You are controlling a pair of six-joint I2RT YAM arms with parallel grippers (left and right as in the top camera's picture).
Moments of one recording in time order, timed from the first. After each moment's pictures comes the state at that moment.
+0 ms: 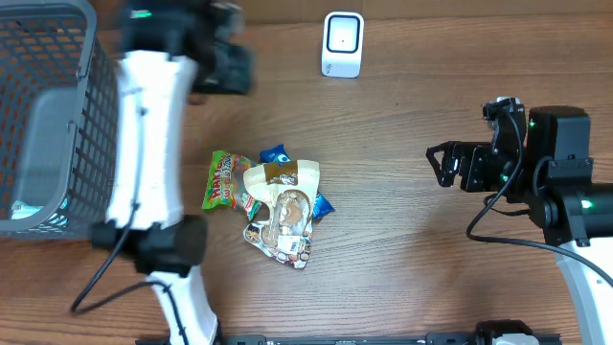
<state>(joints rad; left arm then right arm) -0.11 2.06 2.54 -1.68 0.06 -0.10 0.05 1.13 1.15 -0.89 -0.38 0.15</state>
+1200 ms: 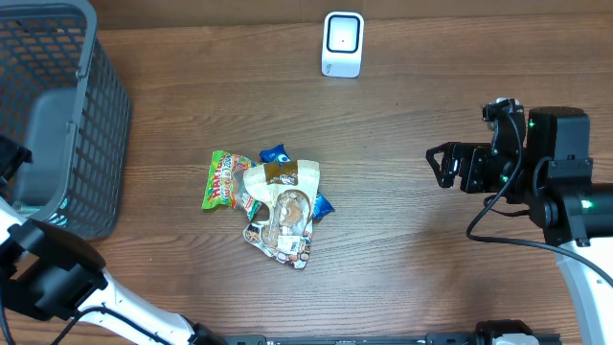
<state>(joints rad) 0.82 2.09 2.18 -1.45 -0.04 -0.30 0.05 1.13 1.15 -0.90 -0.38 0.15</state>
